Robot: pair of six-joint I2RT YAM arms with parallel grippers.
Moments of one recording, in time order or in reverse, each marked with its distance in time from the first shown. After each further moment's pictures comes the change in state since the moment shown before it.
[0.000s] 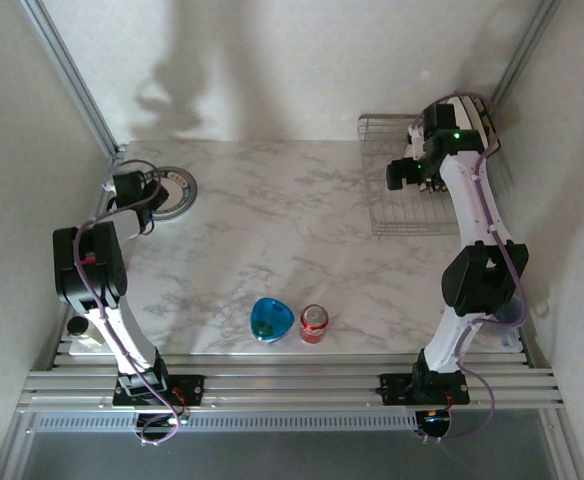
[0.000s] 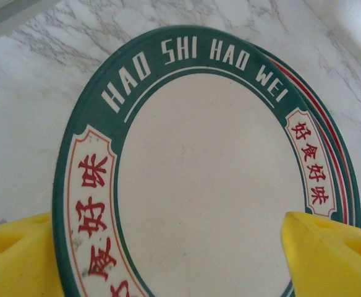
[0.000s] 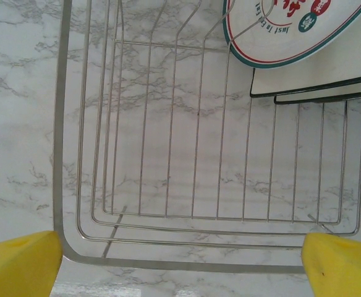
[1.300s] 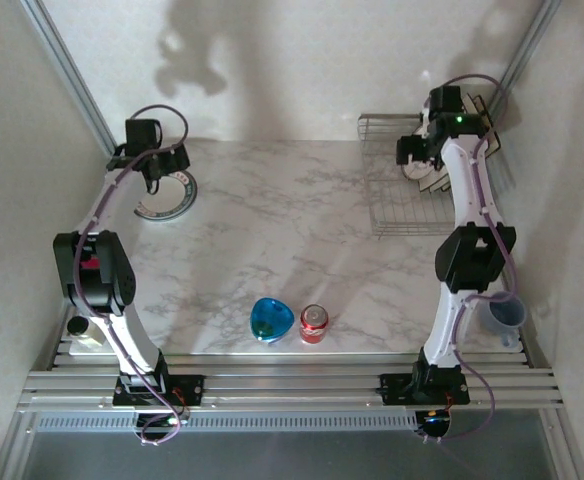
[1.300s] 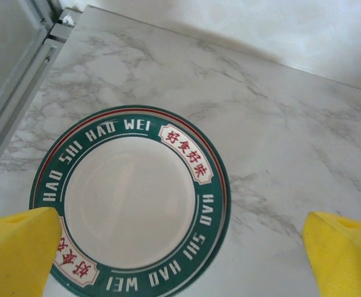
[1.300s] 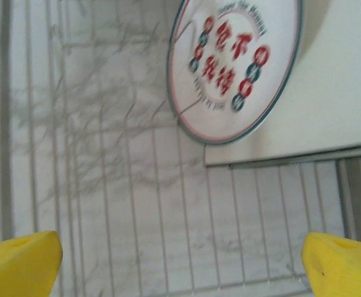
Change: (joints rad) left arm -0.168 -0.044 0.508 -0.591 -0.046 0.354; right arm -0.060 0.259 0.348 0.012 0.079 0.090
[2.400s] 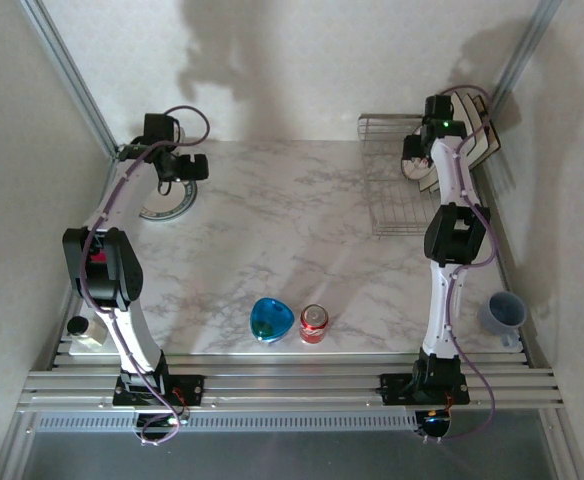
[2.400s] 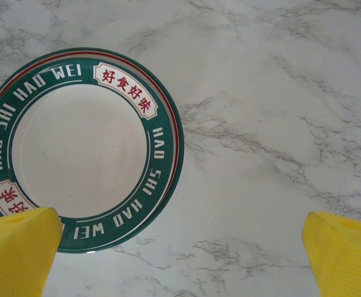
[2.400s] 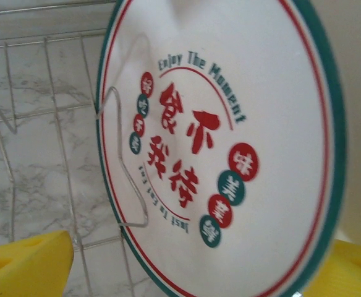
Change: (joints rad) left arm -0.074 0.051 0.104 -0.232 0.075 0.099; right arm -0.045 0.378 0.259 0.164 0.078 0.032
